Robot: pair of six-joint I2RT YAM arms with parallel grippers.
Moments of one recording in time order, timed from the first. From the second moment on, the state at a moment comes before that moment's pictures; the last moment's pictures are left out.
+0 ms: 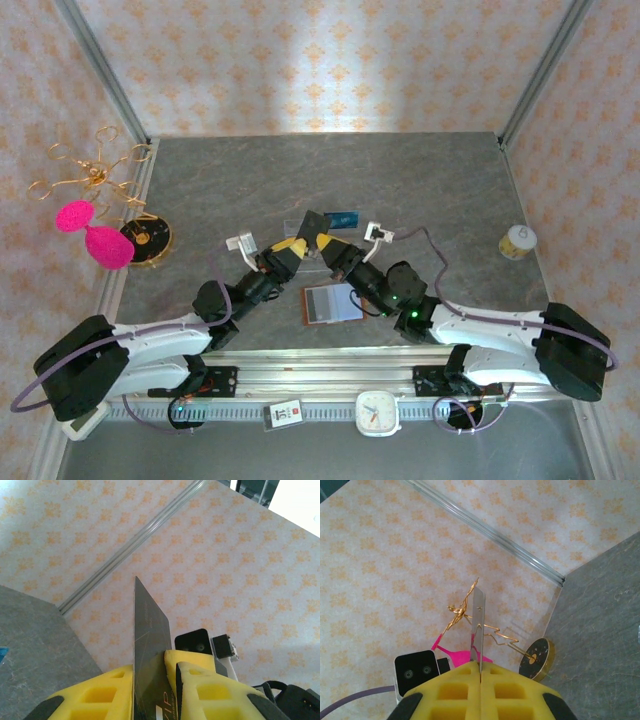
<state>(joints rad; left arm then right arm) -0.80 1.11 0.22 1.27 -0.01 -0.88 1.06 1.15 0.48 0.86 0.25 0.96</state>
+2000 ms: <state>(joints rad) -0.24 1.56 1.20 -0.43 0.73 0.73 0.53 0.93 0.42 0.09 -0.10 0.73</state>
